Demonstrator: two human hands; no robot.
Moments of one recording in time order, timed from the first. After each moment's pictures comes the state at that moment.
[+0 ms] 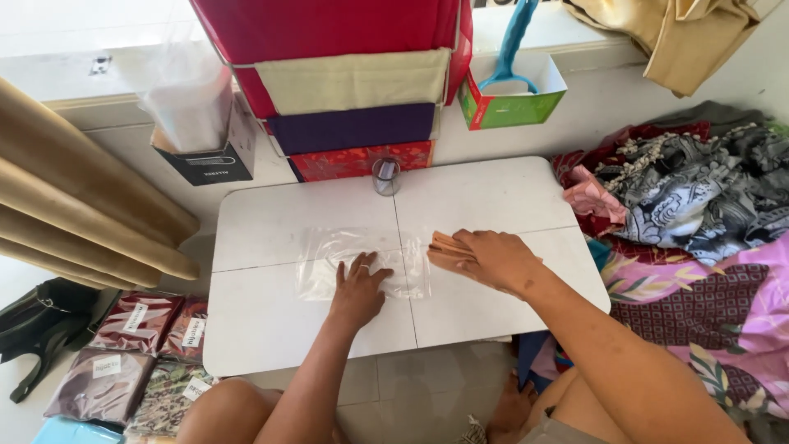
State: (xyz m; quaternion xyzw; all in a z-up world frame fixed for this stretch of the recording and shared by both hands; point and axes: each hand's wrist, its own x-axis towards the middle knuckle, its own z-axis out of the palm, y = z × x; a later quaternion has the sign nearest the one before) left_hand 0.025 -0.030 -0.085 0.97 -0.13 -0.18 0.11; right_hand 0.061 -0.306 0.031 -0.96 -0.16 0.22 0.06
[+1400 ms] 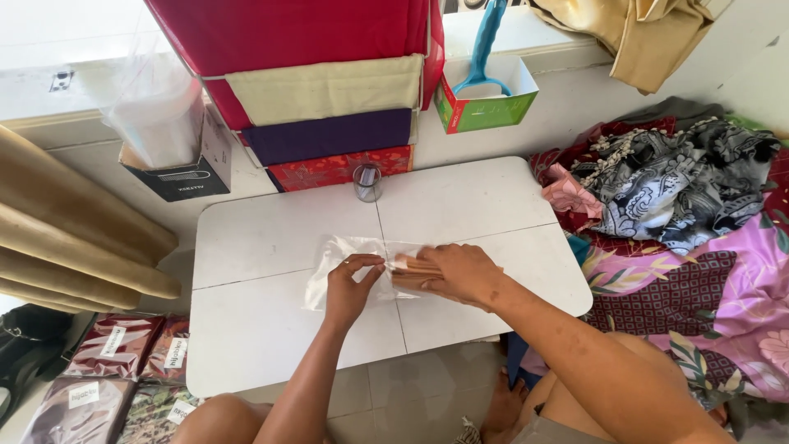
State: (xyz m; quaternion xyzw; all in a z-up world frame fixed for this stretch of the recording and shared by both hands) left_hand 0.028 -0.046 -0.058 0.81 -0.03 0.03 0.59; right_hand 0.051 -0.277 0.025 -0.95 -0.21 0.22 0.09
